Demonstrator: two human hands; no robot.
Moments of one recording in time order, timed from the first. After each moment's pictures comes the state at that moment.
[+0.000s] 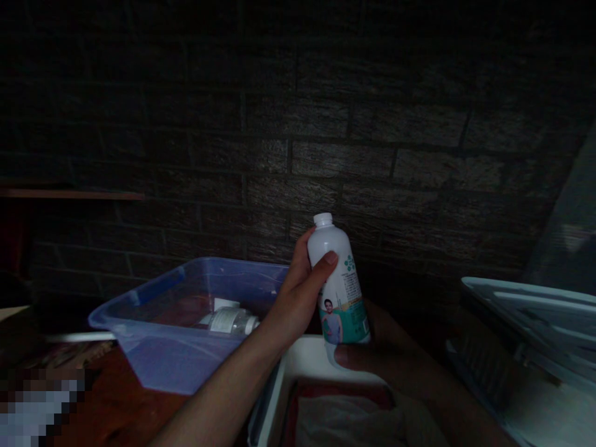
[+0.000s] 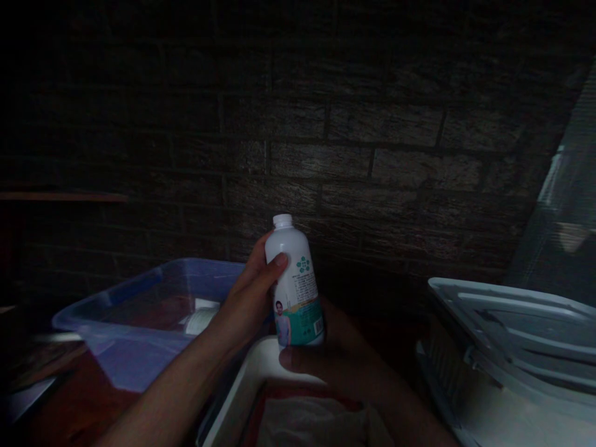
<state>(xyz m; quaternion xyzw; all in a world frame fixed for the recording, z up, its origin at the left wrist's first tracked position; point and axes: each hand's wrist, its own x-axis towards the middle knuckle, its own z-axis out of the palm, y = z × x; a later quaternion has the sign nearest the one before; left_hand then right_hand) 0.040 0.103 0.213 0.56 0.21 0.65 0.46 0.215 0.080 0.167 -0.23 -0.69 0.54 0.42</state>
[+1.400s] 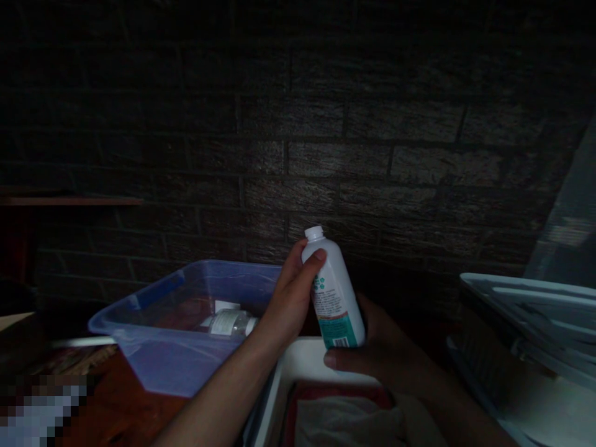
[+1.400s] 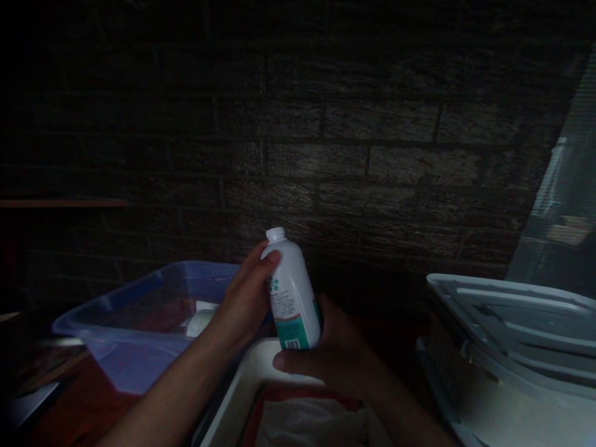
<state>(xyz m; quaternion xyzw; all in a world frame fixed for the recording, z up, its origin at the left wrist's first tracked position) 0.046 0.113 0.206 0.48 0.20 0.70 0.50 0.213 0.080 0.168 -0.32 -0.70 0.48 0.42</state>
